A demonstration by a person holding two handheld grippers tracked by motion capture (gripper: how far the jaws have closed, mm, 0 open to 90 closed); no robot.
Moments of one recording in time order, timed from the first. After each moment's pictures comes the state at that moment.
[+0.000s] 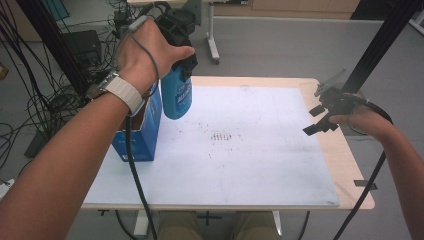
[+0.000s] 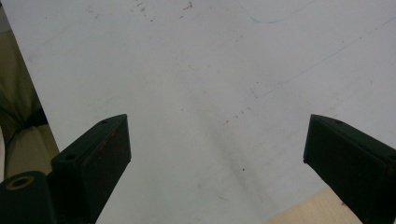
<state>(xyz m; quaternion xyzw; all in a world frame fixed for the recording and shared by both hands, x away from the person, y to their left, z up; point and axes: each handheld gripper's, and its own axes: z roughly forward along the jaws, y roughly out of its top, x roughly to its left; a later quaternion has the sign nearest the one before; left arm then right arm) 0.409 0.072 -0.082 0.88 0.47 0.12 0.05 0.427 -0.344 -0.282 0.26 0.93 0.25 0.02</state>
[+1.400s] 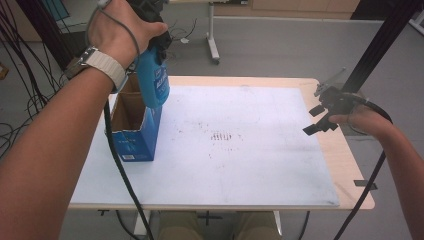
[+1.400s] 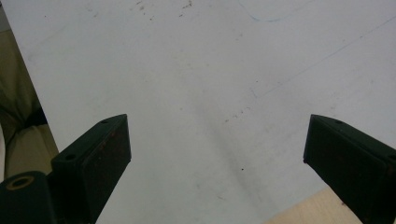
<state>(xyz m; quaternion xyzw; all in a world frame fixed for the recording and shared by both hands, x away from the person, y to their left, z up) 0.428 0.121 -0.057 0.81 0.57 0.12 0.04 0.430 -0.344 -0.284 0.26 0.93 0.25 0.02</state>
